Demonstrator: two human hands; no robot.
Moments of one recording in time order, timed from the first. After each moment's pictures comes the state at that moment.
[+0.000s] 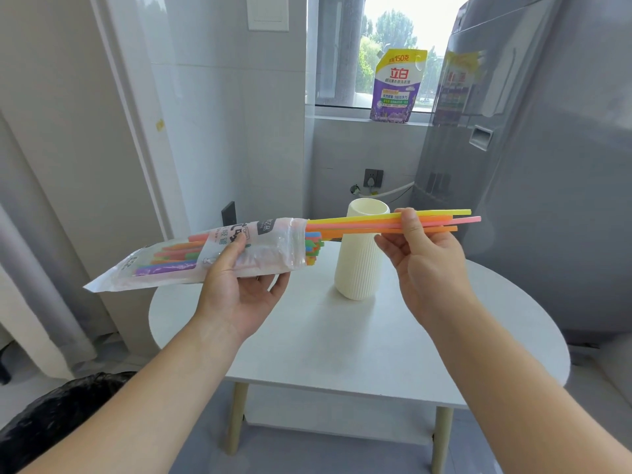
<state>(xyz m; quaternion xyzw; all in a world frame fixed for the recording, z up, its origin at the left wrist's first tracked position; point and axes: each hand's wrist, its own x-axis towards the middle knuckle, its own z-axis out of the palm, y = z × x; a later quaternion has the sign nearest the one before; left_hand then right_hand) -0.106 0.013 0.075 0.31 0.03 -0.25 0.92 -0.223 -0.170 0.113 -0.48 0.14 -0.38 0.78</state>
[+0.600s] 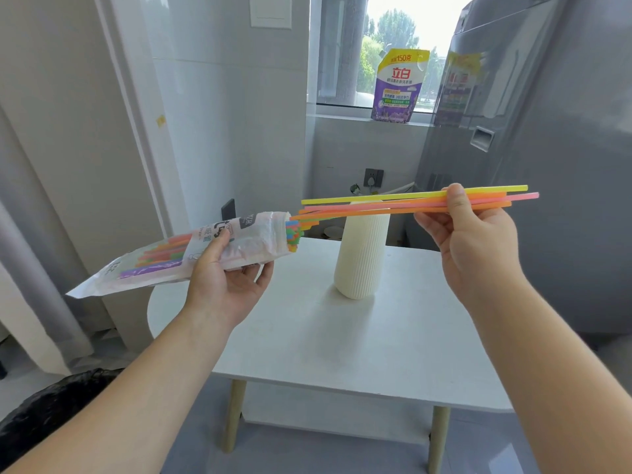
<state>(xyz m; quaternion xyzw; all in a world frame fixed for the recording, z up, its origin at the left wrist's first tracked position) -0.082 0.018 0.069 0.31 0.06 -0.23 0.92 -0.245 -0.192 0.151 -0.52 0.20 -0.45 0.70</state>
